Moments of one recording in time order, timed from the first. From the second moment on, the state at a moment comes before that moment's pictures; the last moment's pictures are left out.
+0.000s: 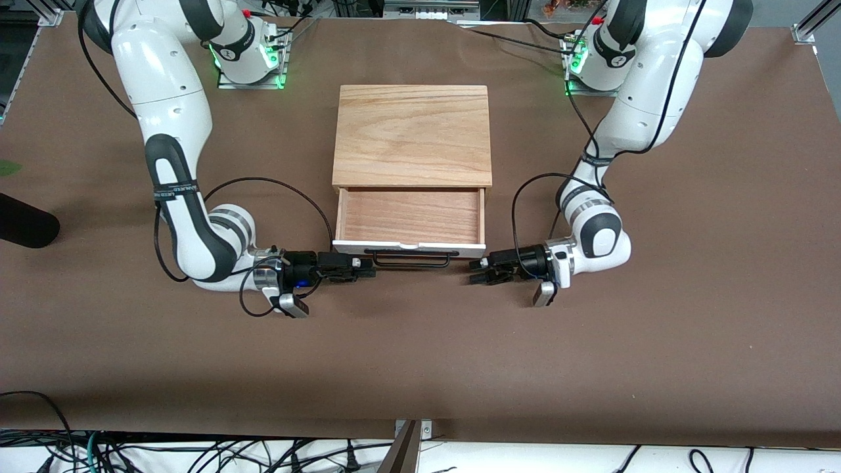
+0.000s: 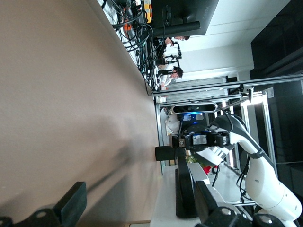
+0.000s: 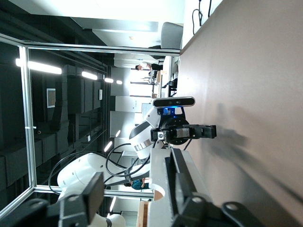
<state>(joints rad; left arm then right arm) -0.30 0.87 0.07 -1.67 -1.92 1.84 1.12 0.25 0.89 -0.01 -1.45 1.72 1.72 -0.84</state>
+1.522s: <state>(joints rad) -0.07 -0.02 0.08 -1.92 -0.46 1.74 0.30 0.26 0.42 -0.34 -1.27 0.26 1.37 -0.45</state>
